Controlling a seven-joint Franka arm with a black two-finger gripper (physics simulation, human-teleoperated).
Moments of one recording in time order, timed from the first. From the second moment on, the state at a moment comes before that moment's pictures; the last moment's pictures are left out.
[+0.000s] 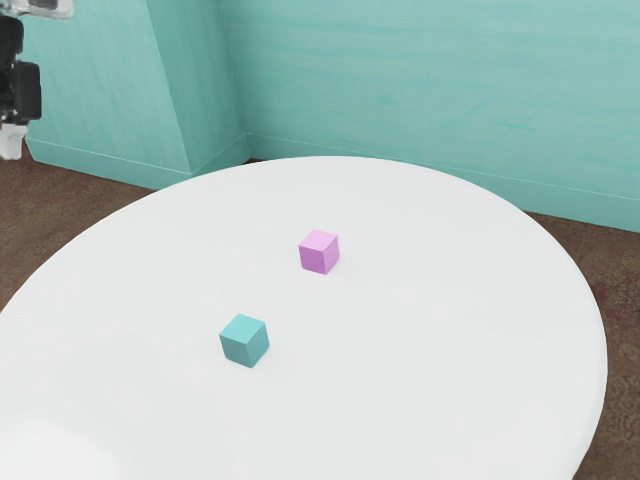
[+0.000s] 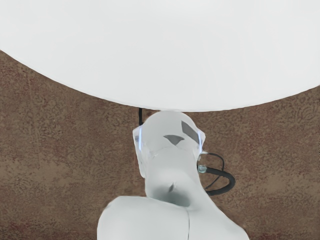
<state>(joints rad) -0.28 -0.13 0.36 -1.31 0.05 0.70 0.03</state>
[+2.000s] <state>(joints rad) -0.16 0.16 0.11 -2.13 -0.03 2.35 0.00</state>
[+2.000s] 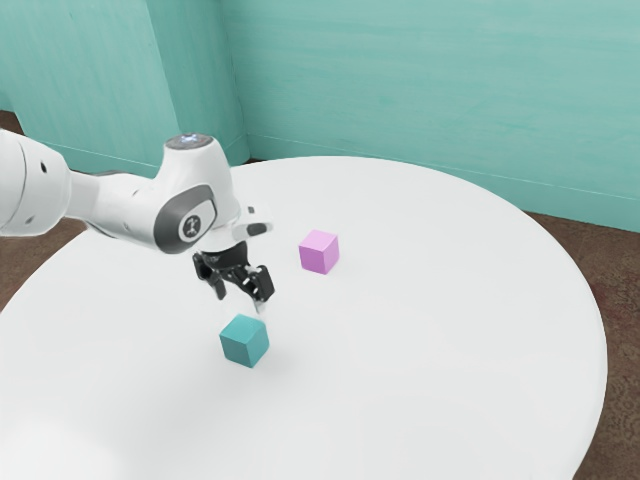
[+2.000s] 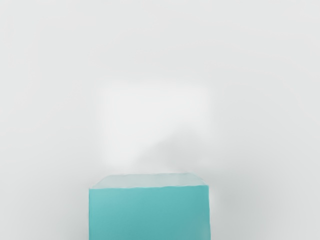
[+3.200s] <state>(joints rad) -0.19 0.31 0.16 -2.05 -0.06 2.26 0.12</state>
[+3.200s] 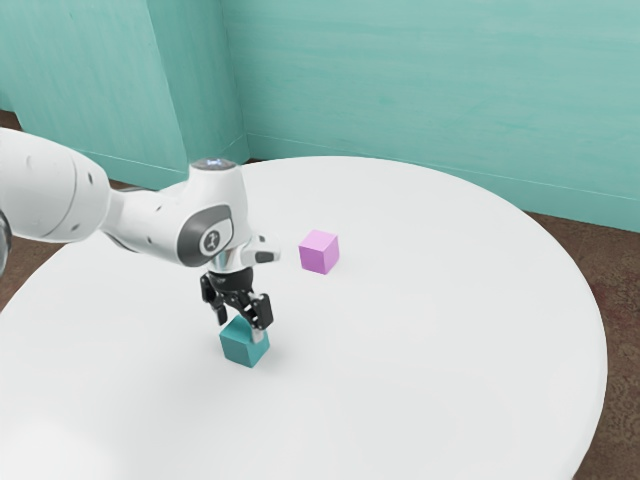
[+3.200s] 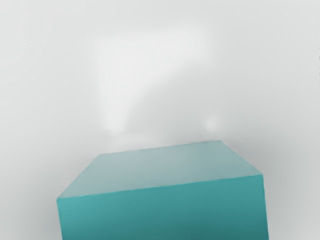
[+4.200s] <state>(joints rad) -0.20 0.34 0.16 -2.07 -0.11 2.33 0.17</state>
